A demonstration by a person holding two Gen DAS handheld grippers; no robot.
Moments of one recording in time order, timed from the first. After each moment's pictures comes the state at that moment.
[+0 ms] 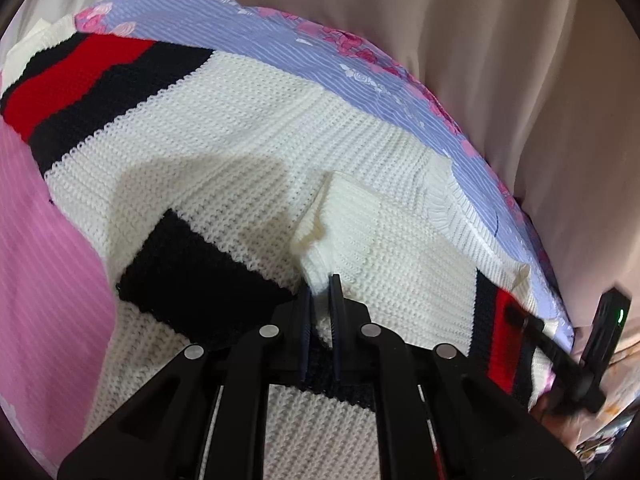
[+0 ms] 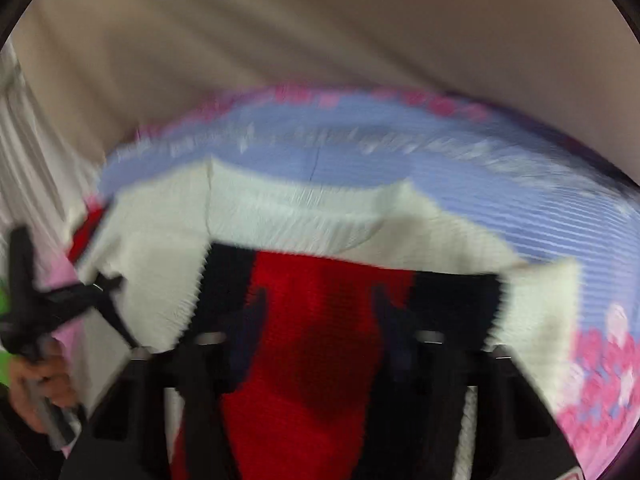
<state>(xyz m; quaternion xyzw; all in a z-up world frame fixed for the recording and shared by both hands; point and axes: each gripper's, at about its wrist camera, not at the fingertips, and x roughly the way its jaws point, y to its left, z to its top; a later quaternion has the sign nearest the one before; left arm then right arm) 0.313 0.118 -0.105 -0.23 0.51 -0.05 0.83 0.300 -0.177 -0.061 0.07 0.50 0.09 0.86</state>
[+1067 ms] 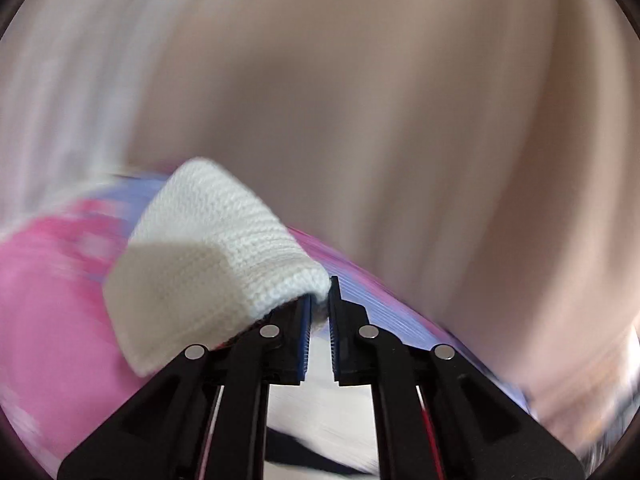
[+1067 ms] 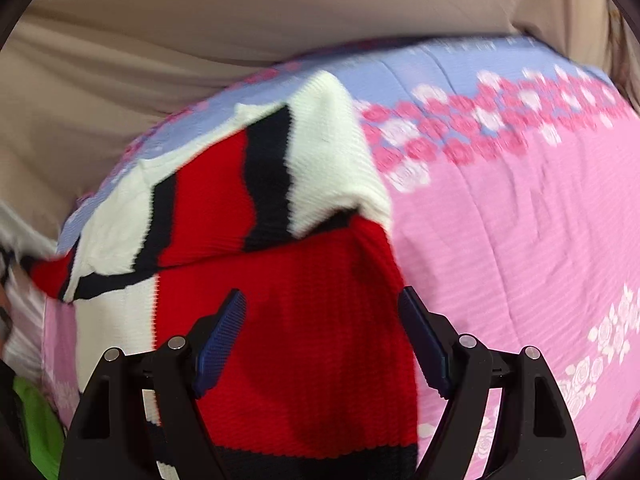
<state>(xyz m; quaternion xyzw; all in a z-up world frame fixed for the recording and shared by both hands) 0.299 0.181 0.069 -0.25 0.32 -0.13 0.91 0.071 -0.213 -0.038 0.23 0.43 -0.11 0.87</state>
